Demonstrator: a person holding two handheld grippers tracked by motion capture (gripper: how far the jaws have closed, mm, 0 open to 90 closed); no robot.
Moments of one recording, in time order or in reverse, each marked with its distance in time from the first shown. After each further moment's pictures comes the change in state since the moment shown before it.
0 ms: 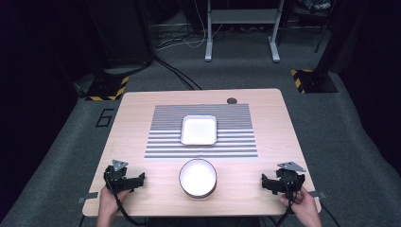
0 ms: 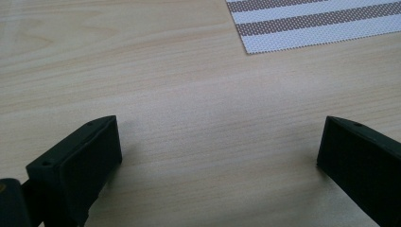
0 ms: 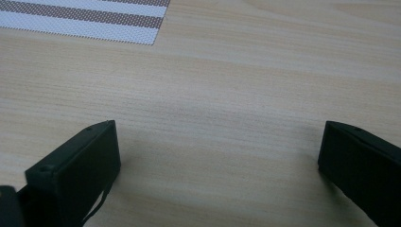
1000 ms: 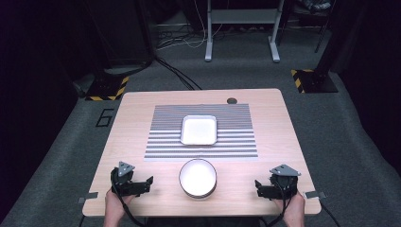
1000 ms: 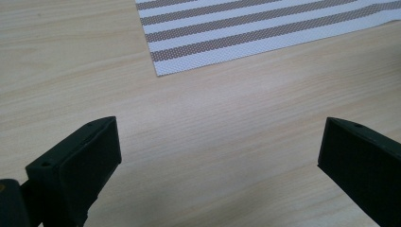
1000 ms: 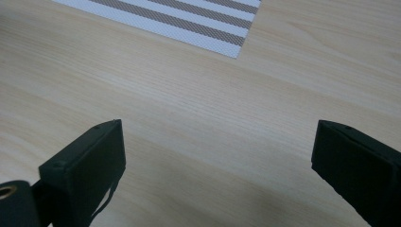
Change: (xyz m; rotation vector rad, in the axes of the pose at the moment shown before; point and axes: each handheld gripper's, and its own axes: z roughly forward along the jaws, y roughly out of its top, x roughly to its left) left arm -0.035 0.008 -0.032 -0.044 -0.129 0.072; right arm 0.027 0.006 -0.034 -0.022 0.137 -0.182
